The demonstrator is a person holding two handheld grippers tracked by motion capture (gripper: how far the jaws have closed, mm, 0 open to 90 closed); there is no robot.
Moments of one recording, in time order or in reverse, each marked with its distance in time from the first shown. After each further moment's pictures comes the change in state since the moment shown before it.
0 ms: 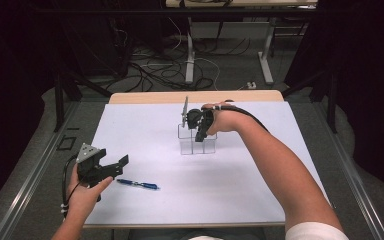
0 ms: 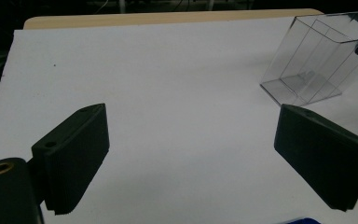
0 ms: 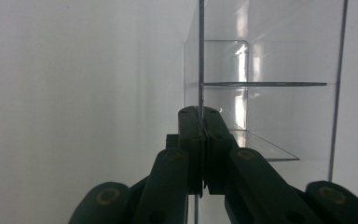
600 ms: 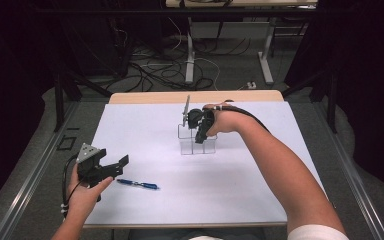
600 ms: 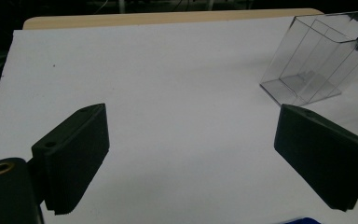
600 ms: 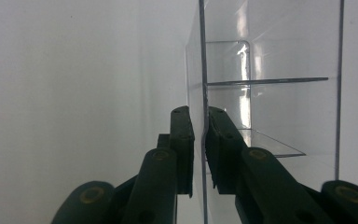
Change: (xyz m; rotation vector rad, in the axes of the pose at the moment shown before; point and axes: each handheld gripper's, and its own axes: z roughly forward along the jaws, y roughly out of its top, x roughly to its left) left arm -0.001 0.000 0.000 0.000 -0.001 0.000; right arm 0.004 -0.002 -0.003 -0.024 -0.006 0.059
